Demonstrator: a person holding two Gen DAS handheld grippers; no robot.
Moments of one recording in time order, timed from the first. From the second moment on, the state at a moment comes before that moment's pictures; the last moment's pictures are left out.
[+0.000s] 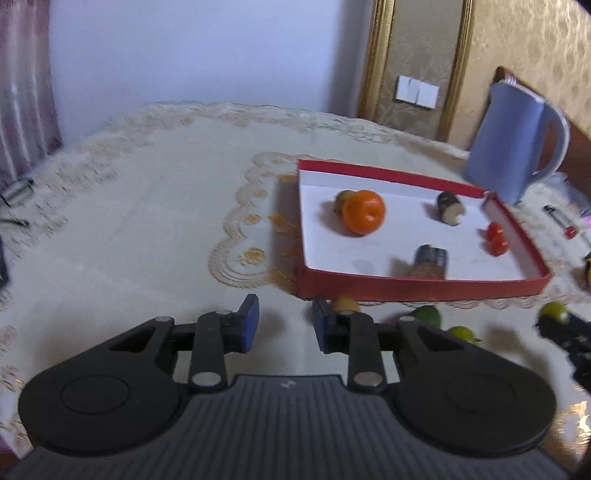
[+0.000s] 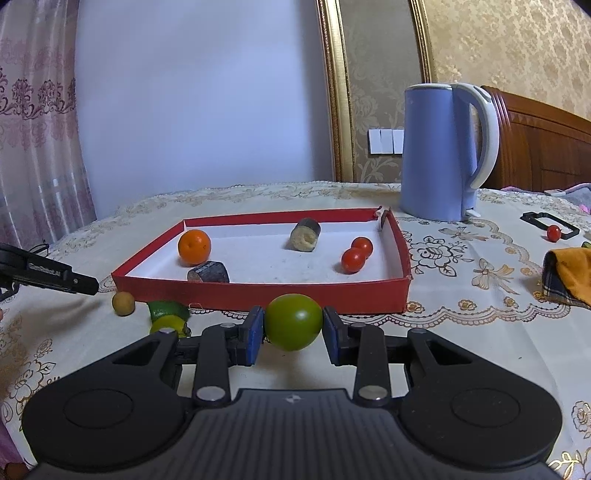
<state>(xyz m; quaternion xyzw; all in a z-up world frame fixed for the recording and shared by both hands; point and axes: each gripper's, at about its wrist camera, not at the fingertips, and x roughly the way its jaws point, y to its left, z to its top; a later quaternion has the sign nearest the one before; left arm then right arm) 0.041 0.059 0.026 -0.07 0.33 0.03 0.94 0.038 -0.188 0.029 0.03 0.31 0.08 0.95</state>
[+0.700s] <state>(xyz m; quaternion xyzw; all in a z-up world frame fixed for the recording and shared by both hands) 0.071 0.012 0.014 -0.05 0.35 -0.06 0.94 0.040 -0.186 0.027 0.03 0.31 0.08 0.95</state>
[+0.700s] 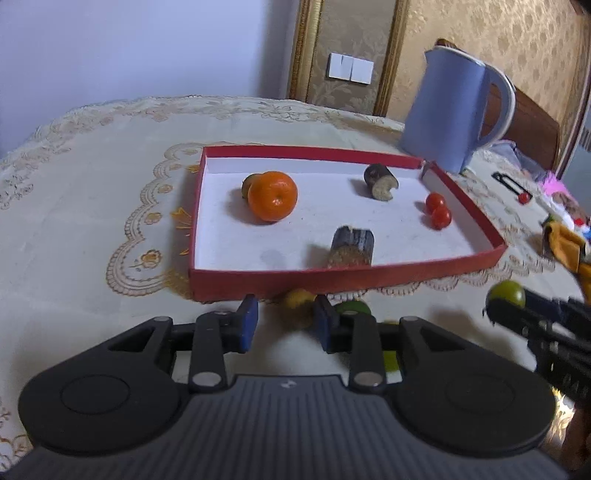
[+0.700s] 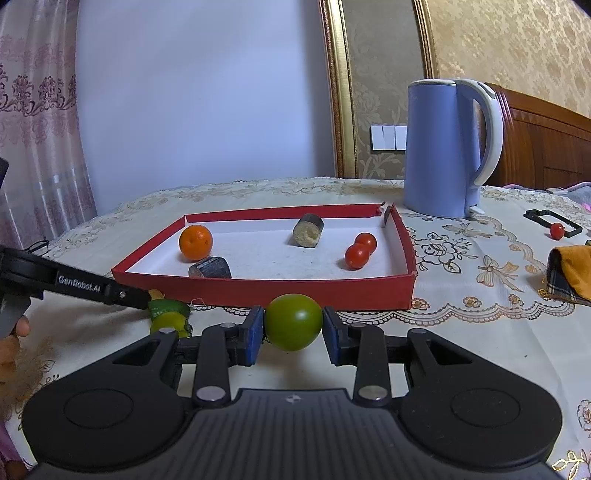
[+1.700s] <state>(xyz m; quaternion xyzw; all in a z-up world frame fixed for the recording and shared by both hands) 0.050 0.006 0.019 -0.02 0.31 -0.03 0.95 0.039 -0.186 0.027 0.03 0.31 0.08 0.95</state>
